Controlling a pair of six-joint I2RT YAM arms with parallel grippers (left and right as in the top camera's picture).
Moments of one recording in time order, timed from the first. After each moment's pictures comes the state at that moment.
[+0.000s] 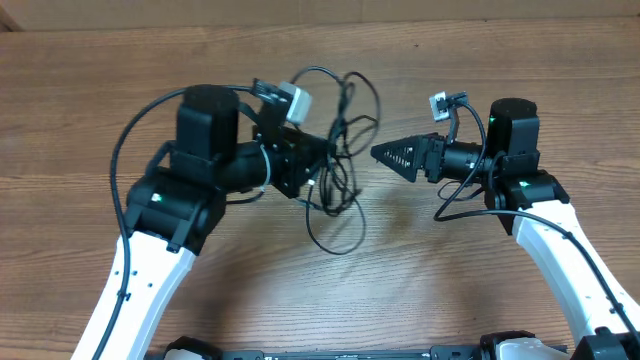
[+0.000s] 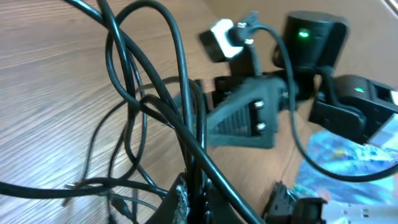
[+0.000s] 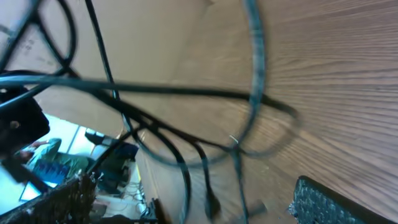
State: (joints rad) left arm -0.37 1.24 1.27 -0.61 0.69 -0.22; right arm 0.11 1.37 0.89 -0.10 -1.06 0.43
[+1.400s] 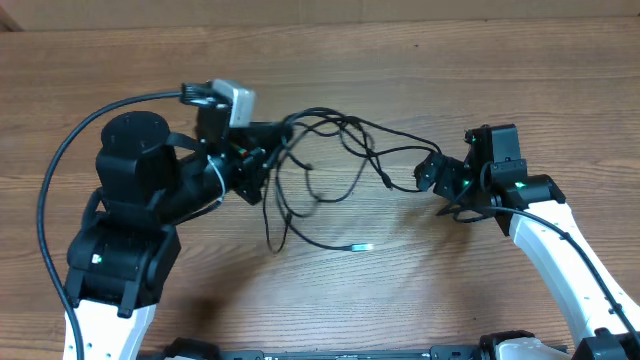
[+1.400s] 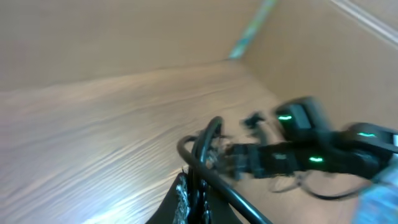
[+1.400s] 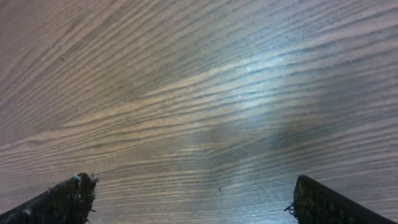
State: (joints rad) left arm -0.21 1.04 1.27 -0.60 0.58 -0.22; right arm 0.13 1.37 0.89 -0.61 -0.14 0.51
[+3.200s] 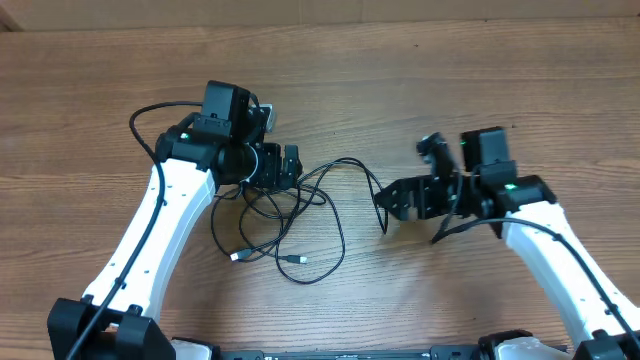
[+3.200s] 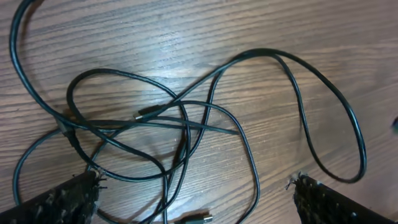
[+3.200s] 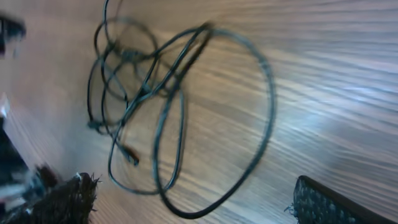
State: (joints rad) left arm -0.23 1.54 1.28 -0.92 0.28 -0.19; right arm 0.18 1.37 0.89 -0.62 -0.61 0.07
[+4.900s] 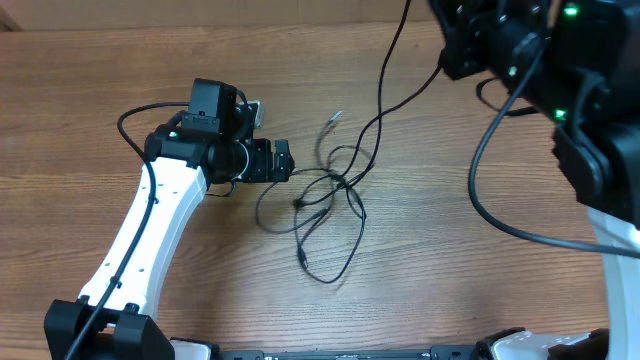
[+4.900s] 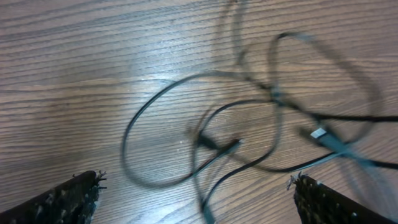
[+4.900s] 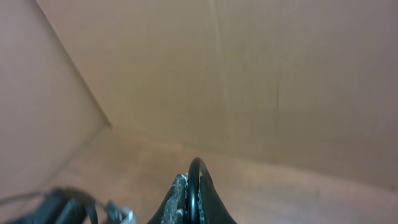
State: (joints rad) left arm -0.19 1.54 1.28 -0.92 0.30 -0.21; right arm 0.34 1.50 2.18 -0.91 -0.16 0.20
